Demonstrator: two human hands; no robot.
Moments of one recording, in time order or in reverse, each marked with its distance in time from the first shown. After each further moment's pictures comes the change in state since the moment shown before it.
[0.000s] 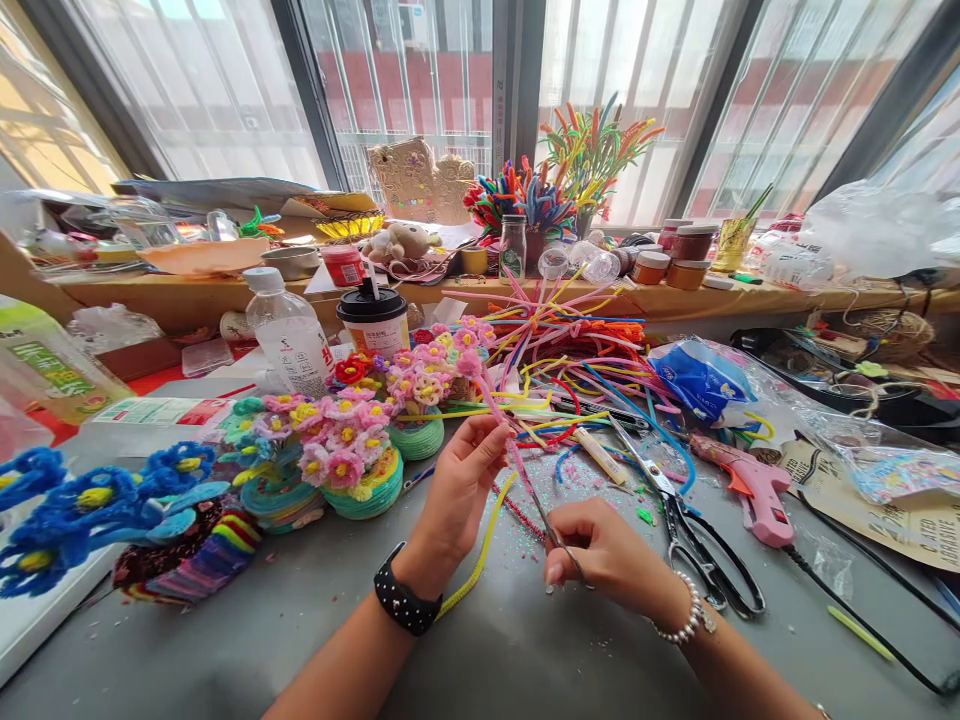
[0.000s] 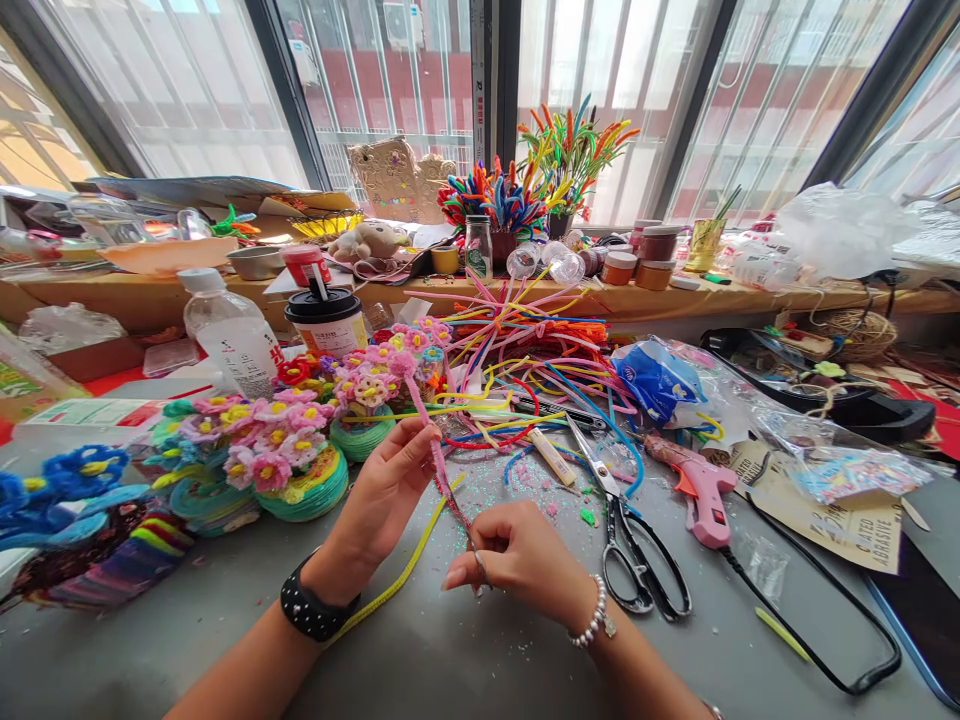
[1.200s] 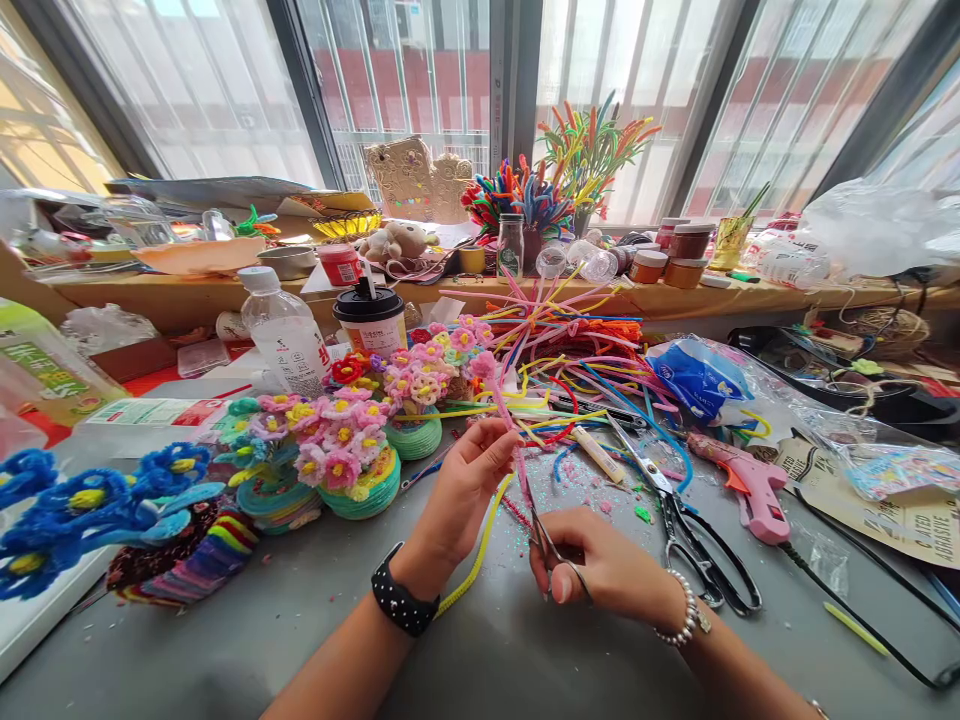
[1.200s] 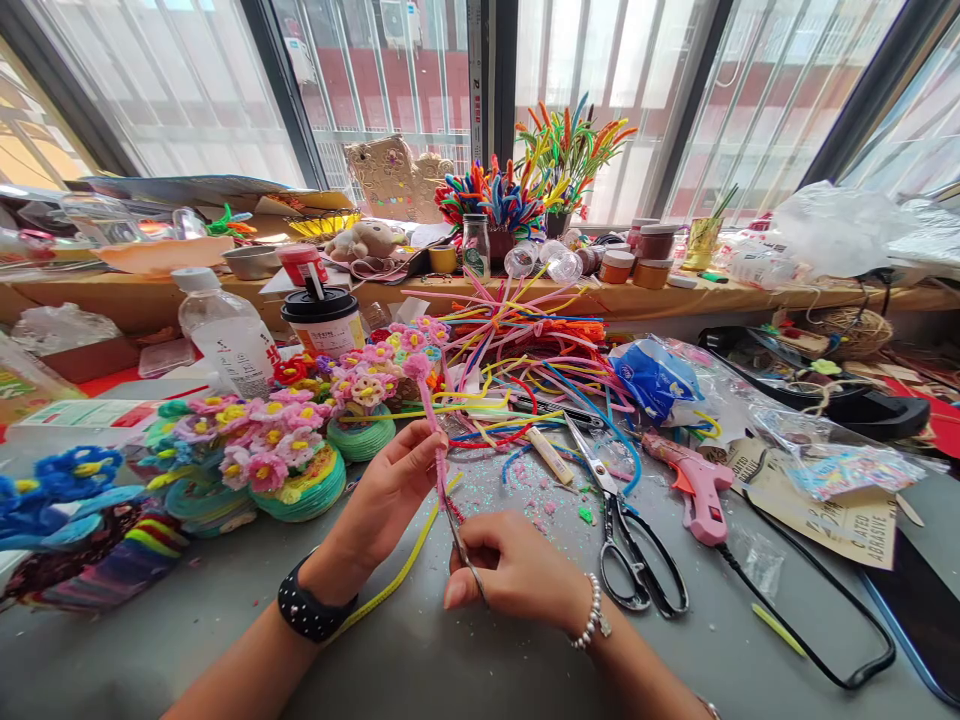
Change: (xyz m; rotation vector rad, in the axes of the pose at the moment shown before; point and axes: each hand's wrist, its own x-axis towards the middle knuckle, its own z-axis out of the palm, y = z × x) left_hand -0.003 0.002 0.005 0.029 -0.095 -0.106; right_hand -0.001 -0.007 0.000 0.007 -0.174 -0.063
